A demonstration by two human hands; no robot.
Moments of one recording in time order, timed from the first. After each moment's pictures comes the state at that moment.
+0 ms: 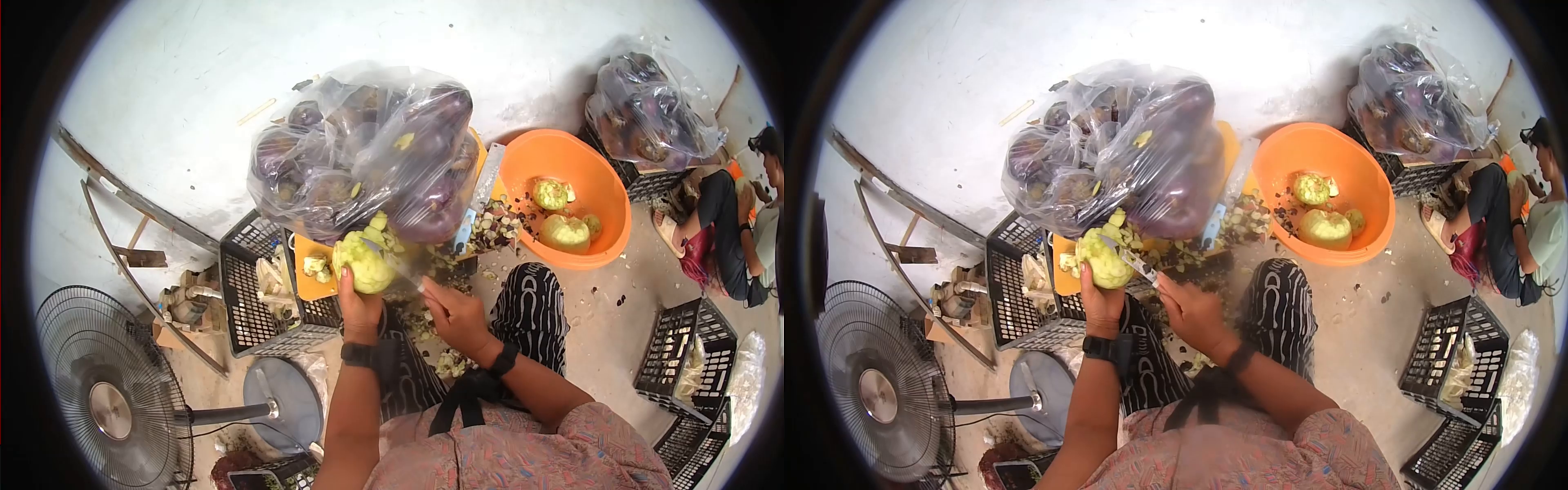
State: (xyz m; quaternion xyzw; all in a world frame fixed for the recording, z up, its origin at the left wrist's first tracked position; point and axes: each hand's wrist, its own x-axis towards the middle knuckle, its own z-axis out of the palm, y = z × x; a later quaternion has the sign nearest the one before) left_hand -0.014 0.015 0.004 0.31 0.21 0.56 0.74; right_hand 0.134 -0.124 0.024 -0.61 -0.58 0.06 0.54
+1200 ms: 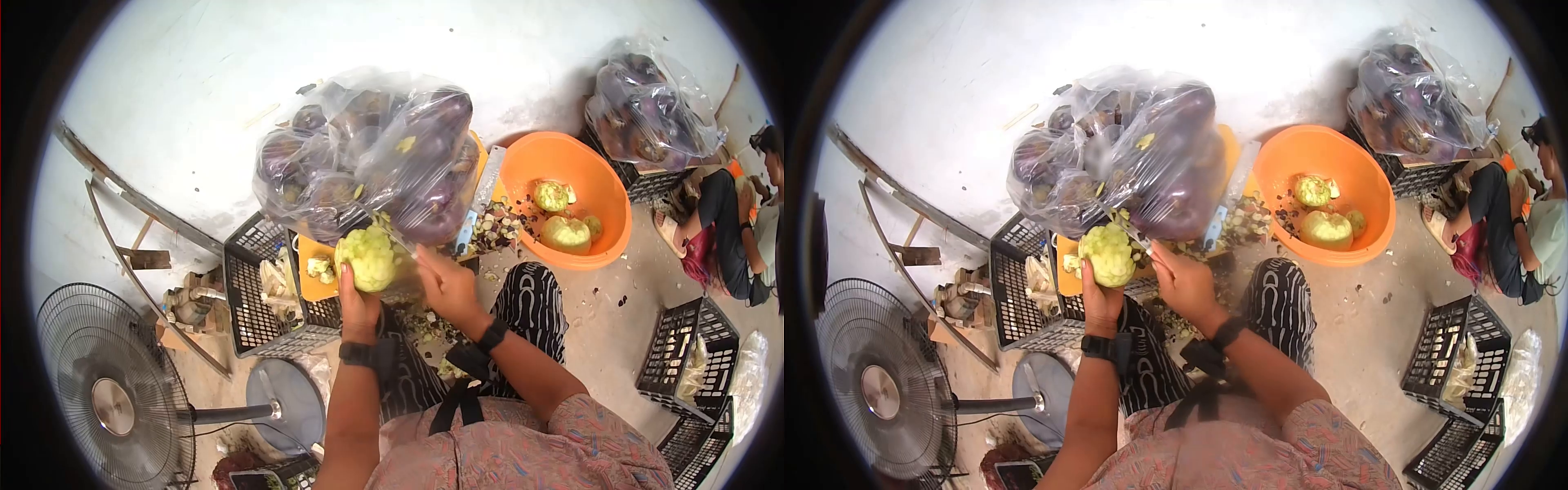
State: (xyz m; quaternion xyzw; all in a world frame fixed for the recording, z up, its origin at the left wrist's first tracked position) left_hand -0.017 0.017 0.015 0.36 0.22 0.53 0.73; right_hand 0.139 -0.079 0.037 -0.56 -0.53 0.07 0.64
